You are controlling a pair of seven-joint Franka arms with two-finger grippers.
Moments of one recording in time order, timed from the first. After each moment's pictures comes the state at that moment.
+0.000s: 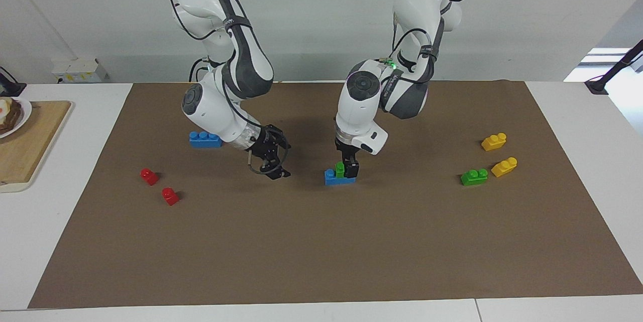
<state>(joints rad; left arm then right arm) -0.44 0.45 -0.21 -1.61 0.02 2.05 -2.30 0.30 0.29 0.02 -1.91 0.72 2.25 1.46</state>
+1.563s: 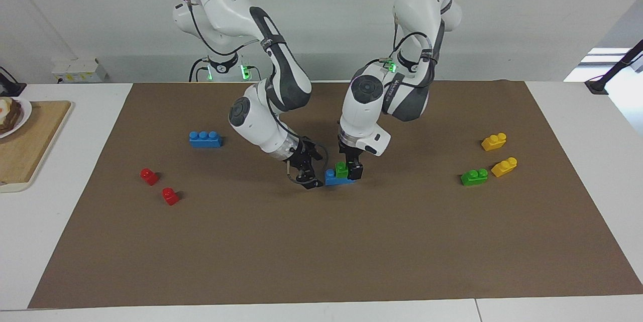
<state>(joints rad) -0.43 0.43 -0.19 -1.69 0.02 2.13 -2.32 0.44 0.45 0.02 -1.81 0.78 2.40 1.50</state>
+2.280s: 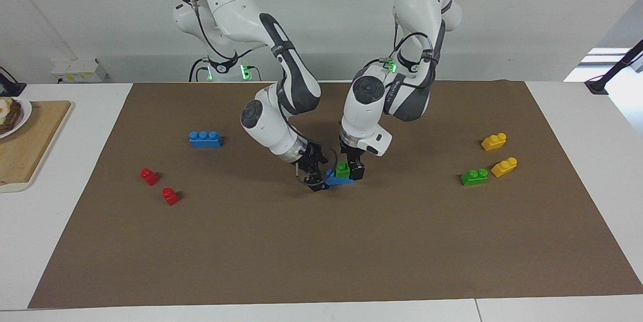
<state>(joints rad) -0.43 0.42 -0.19 -1.71 0.02 2.14 -2.32 0.48 0.49 0.02 -1.80 0.78 2.48 1.50</state>
